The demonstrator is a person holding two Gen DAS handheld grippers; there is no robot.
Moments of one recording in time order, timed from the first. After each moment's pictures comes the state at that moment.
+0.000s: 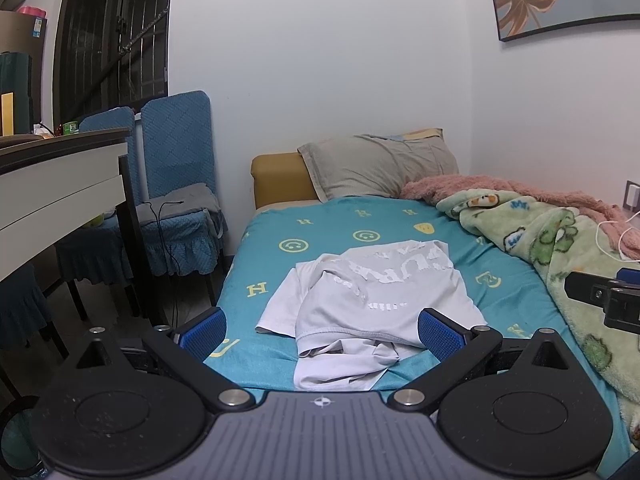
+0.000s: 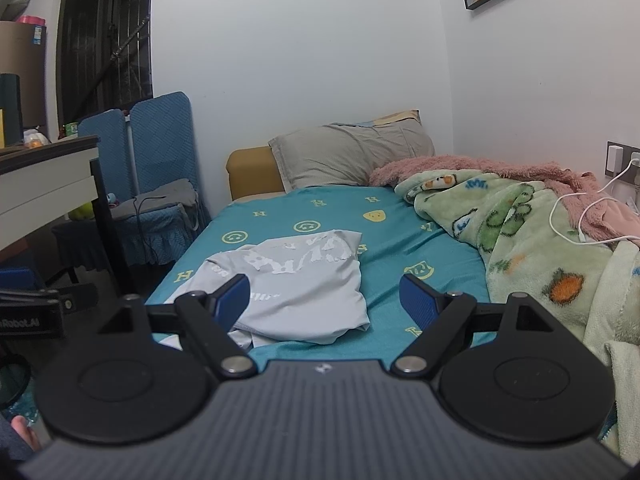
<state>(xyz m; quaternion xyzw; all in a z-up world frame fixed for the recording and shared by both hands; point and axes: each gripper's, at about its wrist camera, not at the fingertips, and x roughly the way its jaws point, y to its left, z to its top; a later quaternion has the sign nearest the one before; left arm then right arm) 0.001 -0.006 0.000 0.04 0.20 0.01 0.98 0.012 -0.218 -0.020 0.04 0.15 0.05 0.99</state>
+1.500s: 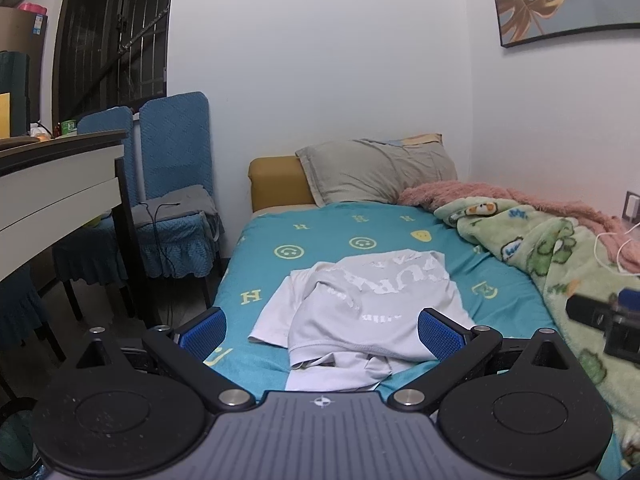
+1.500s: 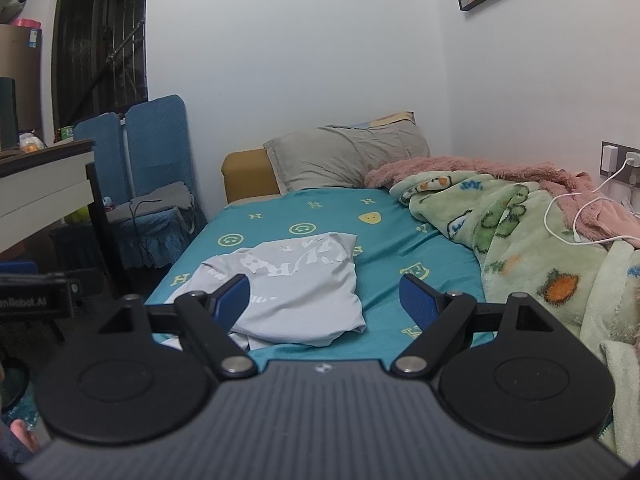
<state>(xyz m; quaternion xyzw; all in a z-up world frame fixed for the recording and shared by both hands) 0.012 -0.006 0.015 0.02 0.19 0.00 0.98 0.012 -0.221 -0.017 0.05 0.15 0.05 0.99</state>
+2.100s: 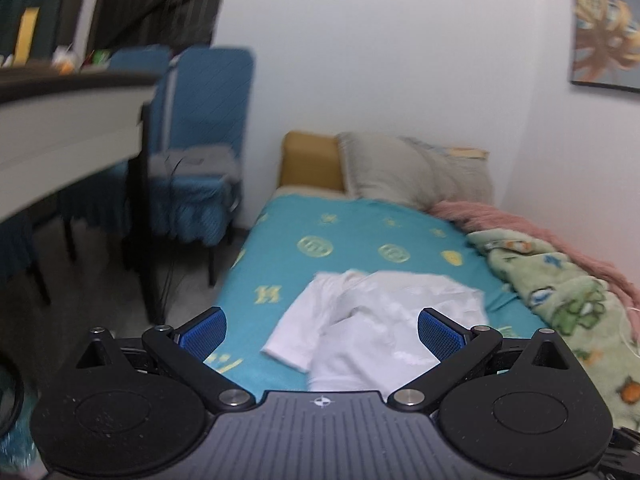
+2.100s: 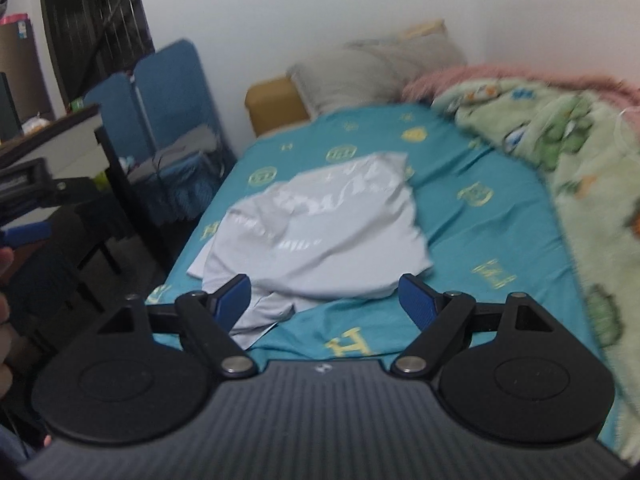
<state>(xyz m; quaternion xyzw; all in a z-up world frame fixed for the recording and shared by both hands) 0.097 0.078 0.016 -0.09 0.24 0.04 0.97 0.108 -0.188 -0.054 0.11 0.29 0.11 0.94</state>
